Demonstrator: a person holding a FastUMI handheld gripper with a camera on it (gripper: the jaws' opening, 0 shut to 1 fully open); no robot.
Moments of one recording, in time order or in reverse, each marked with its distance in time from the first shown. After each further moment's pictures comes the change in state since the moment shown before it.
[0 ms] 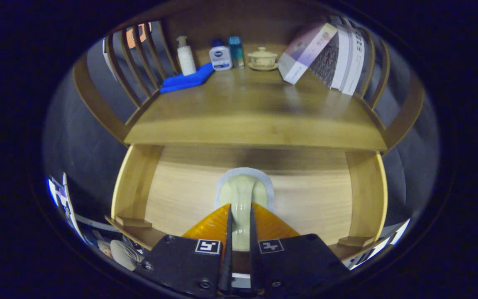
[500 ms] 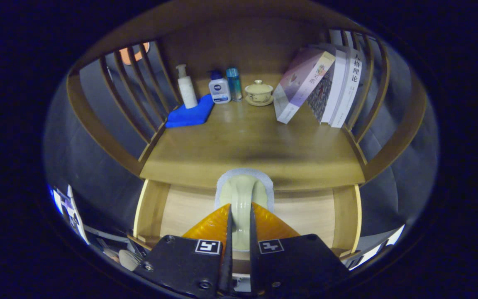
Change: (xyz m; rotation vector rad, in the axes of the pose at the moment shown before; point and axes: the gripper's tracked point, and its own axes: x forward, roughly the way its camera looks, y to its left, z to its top) arm -0.032 -0.002 0.080 0.050 -0.080 0.003
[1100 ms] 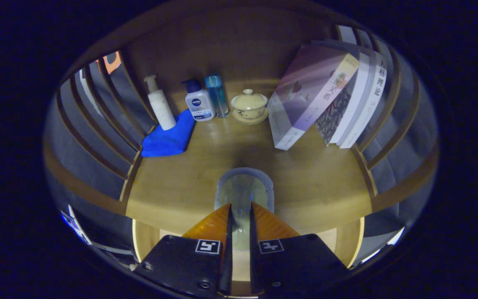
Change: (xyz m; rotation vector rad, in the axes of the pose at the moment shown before) arm 0.077 -0.007 0.072 0.064 0.022 -0.056
